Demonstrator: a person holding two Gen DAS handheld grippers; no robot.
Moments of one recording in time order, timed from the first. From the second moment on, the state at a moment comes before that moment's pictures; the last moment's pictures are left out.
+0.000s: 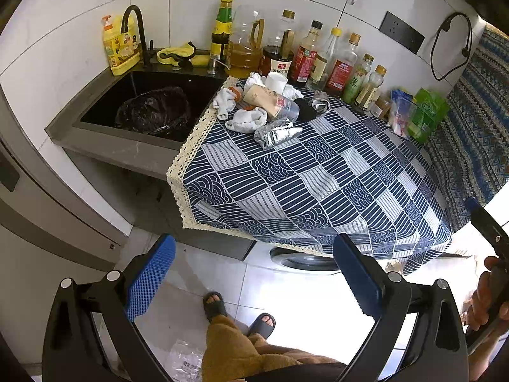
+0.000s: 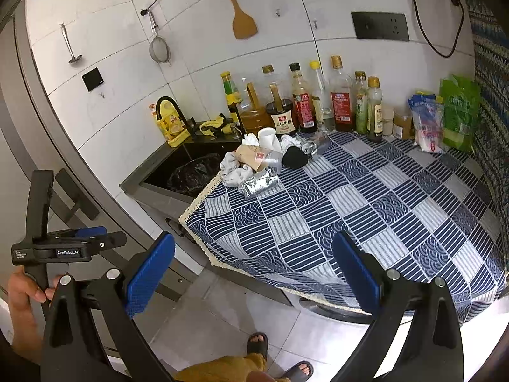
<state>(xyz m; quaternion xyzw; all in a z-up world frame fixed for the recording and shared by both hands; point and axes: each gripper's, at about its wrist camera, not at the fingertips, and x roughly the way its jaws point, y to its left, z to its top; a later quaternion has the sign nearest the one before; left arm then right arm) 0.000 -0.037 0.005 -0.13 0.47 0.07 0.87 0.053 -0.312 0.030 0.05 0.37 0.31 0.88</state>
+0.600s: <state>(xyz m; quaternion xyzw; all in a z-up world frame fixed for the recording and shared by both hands) 0.001 -0.034 0.010 -0.13 0.46 0.08 0.88 0.060 -0.301 0.033 0.04 0.36 0.33 0.87</state>
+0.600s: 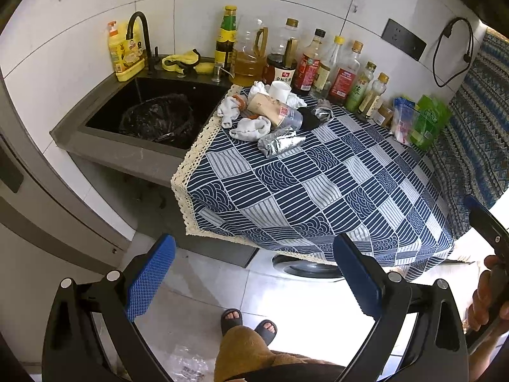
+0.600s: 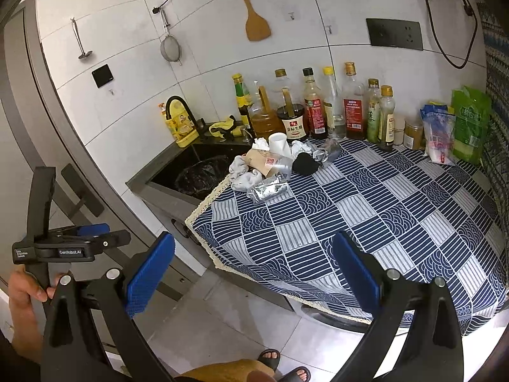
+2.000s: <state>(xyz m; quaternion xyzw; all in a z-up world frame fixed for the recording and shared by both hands) 0.007 0.078 -0.002 -0.13 0.48 0.03 0.87 0.051 -0.189 0.043 0.04 0.38 0.28 0.88</state>
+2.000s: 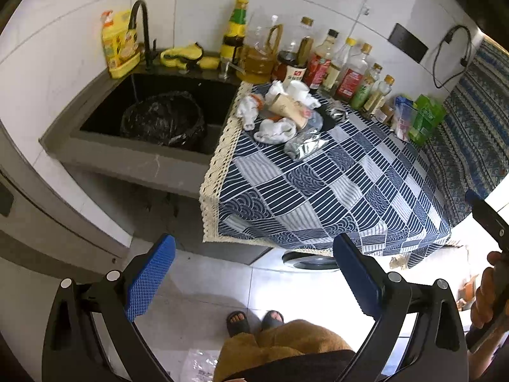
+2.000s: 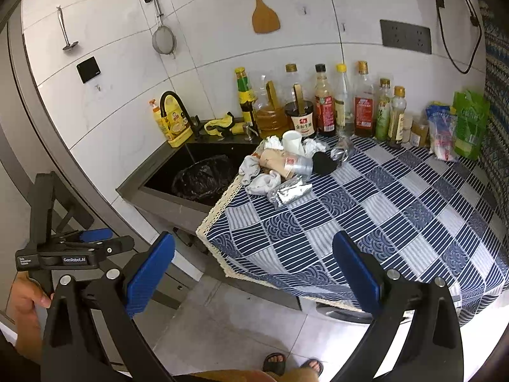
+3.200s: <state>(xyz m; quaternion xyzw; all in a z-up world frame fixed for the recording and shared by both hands) 0.156 0.138 -0.069 -0.21 0.52 0.11 0.82 0.385 -0.130 -0.123 0.13 0.58 0.29 0.75</state>
